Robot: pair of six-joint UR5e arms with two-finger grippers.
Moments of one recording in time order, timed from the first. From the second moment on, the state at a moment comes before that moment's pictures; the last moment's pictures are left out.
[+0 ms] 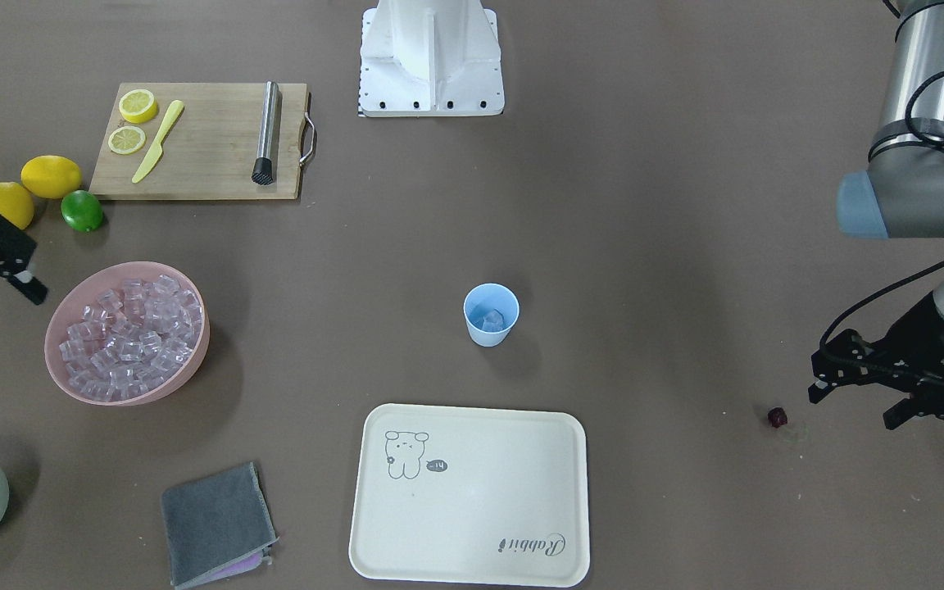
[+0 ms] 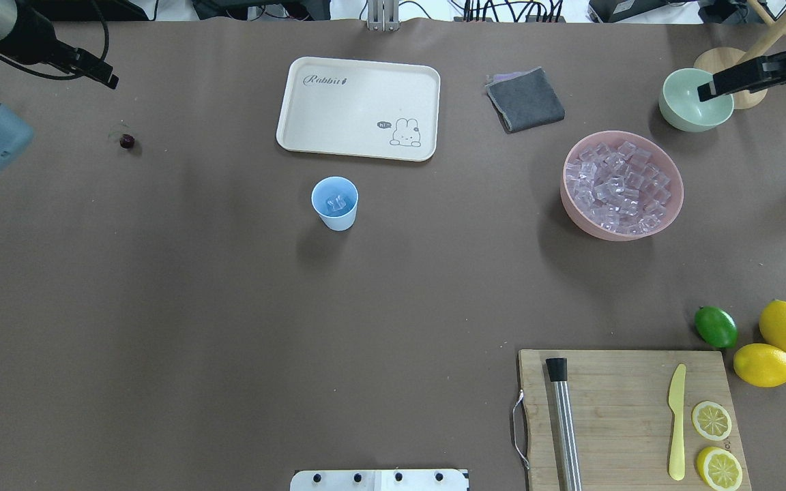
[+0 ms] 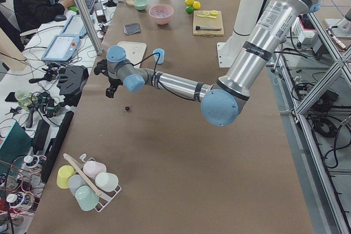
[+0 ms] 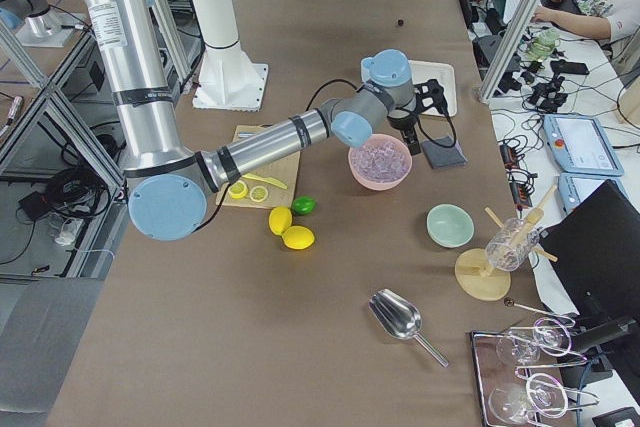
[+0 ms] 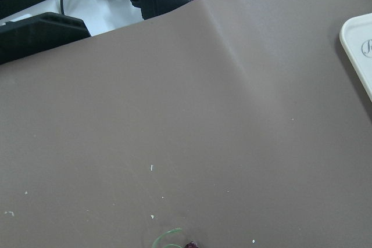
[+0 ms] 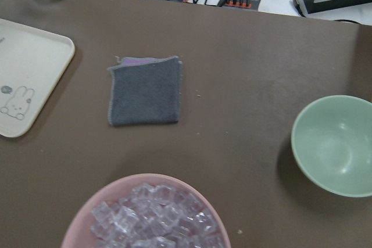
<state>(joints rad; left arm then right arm) -1.16 -2.08 -1.26 -2.14 -2.18 -0.43 1.26 -1.38 1.77 -1.14 2.29 0.51</state>
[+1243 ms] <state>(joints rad) -1.06 -2.10 -1.11 -2.14 -2.11 -0.56 1.36 -1.45 1.75 -1.27 2.26 0.27</state>
